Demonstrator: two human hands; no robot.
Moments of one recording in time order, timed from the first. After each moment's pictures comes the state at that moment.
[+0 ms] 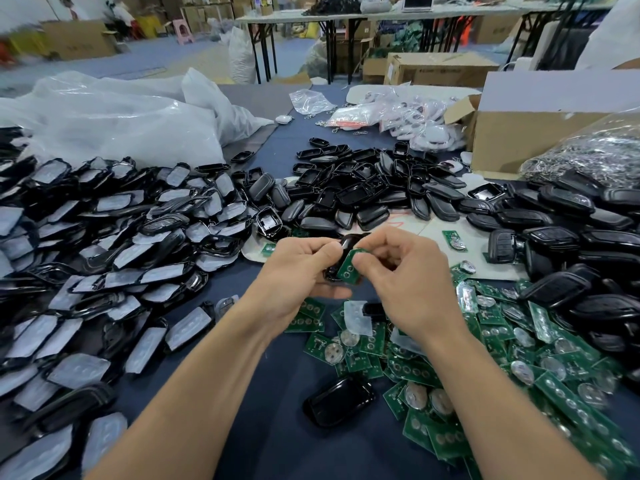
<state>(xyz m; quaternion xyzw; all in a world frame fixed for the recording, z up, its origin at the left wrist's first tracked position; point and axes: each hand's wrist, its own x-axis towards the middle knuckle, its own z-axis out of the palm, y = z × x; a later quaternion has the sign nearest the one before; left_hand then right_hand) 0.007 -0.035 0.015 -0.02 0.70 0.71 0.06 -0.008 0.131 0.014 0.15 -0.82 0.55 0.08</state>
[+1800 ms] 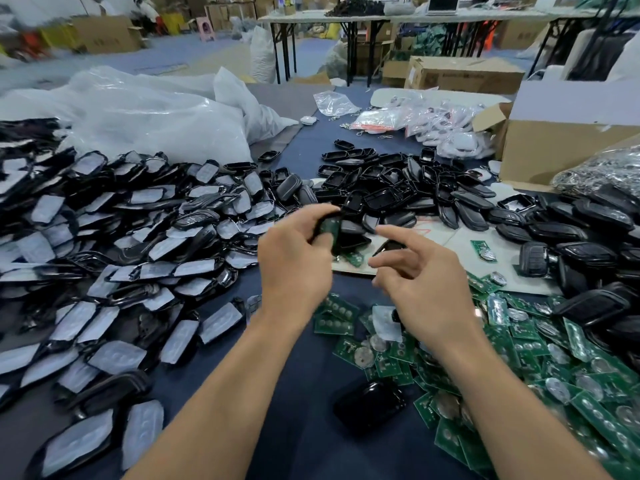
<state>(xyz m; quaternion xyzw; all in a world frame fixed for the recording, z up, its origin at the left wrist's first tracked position) 0.001 -0.051 0.015 -0.11 0.80 0.50 -0.31 -0.002 0.115 0.014 0.13 -0.81 0.57 0.03</state>
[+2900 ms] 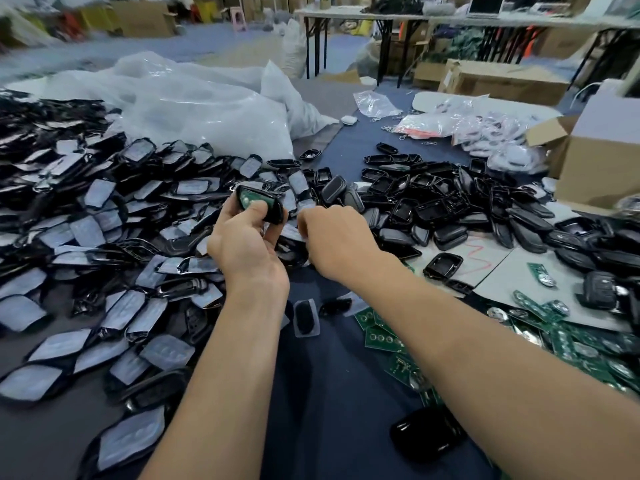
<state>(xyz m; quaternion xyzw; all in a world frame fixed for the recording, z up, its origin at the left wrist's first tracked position) -0.001 -0.142 0.038 -0.27 0.26 0.84 -0.40 -0.065 -0.055 0.029 0.37 -0.92 0.12 0.08</state>
